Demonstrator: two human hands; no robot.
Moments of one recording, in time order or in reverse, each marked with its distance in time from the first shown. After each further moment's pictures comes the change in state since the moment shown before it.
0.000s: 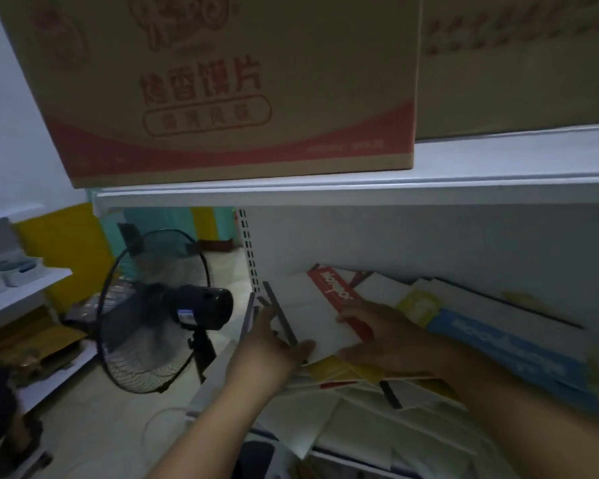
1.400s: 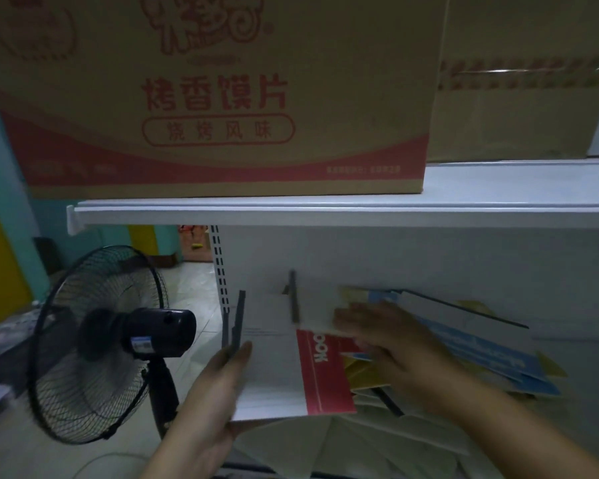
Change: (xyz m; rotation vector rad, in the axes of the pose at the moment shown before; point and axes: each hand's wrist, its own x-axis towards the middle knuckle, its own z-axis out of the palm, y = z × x) left_hand -0.012 -0.023 -0.048 -0.922 -0.289 -0.184; right_hand -0.041 -0.037 0.000 -0.221 0.527 -0.284
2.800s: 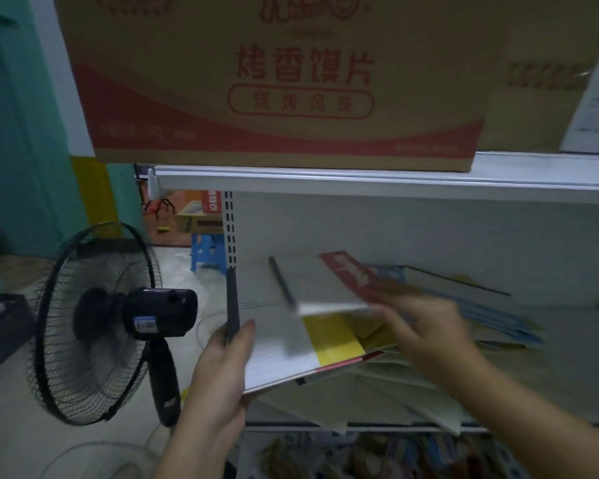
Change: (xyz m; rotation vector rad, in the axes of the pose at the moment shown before) left_hand -0.006 0.007 -0.053 -0.124 -0.011 0.123; right_hand 0.000 -0.071 0.019 -0.148 0.304 0.201
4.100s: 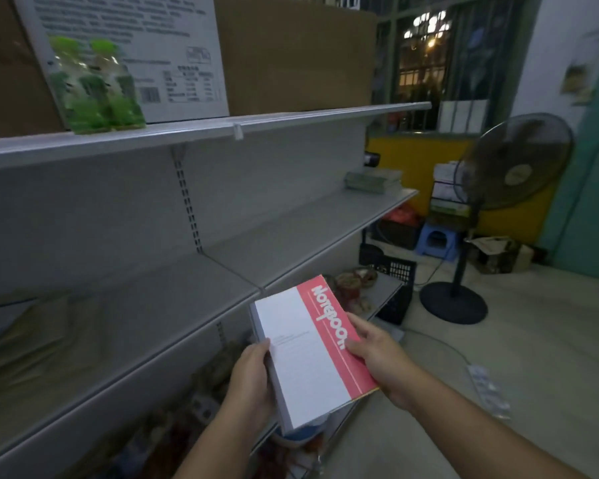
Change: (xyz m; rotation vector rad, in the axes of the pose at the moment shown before) left_hand -0.265 -0.341 0.488 0.377 -0.618 -0.576; right_hand -0.398 0.261 -0.402 0.618 0.344 1.290
